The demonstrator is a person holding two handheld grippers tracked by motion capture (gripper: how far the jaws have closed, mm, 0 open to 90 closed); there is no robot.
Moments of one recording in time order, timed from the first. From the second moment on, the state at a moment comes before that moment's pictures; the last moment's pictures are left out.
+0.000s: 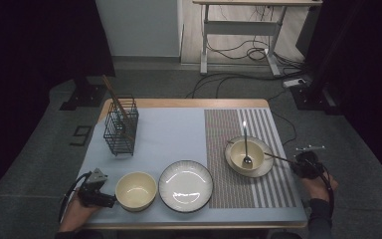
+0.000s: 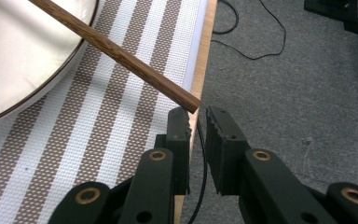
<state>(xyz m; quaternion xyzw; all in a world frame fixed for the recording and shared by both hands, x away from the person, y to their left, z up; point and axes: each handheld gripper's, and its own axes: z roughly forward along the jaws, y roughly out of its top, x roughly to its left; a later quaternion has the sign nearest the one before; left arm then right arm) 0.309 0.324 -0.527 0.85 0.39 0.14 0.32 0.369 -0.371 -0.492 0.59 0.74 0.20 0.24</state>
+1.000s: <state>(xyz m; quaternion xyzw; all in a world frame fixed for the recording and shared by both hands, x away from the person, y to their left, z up) 0.309 0.324 -0.527 0.85 0.39 0.14 0.32 0.388 -0.365 -0.492 0.58 0.75 0.21 0.24</state>
